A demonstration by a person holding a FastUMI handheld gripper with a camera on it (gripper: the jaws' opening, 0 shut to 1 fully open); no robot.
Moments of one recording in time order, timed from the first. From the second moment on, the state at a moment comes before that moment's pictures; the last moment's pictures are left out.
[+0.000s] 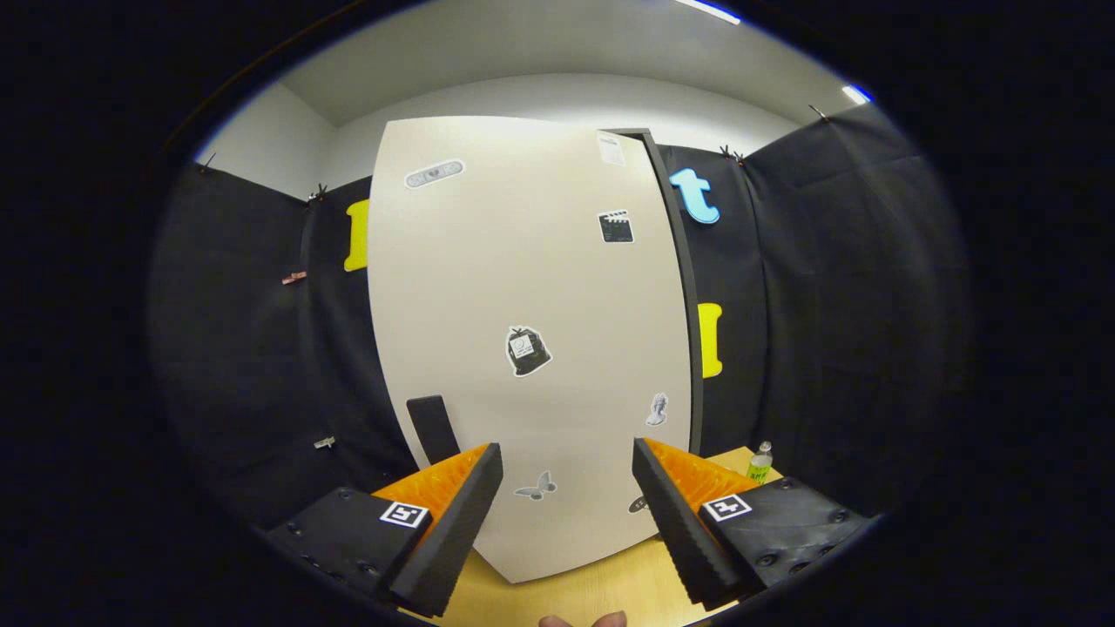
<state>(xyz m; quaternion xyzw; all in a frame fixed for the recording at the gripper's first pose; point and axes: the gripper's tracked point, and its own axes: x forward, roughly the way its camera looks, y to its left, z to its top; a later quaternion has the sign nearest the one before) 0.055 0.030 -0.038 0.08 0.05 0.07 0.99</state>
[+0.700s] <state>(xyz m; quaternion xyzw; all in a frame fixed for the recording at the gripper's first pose) 0.062 0.016 -0.044 0.06 0.04 0.05 1.00</state>
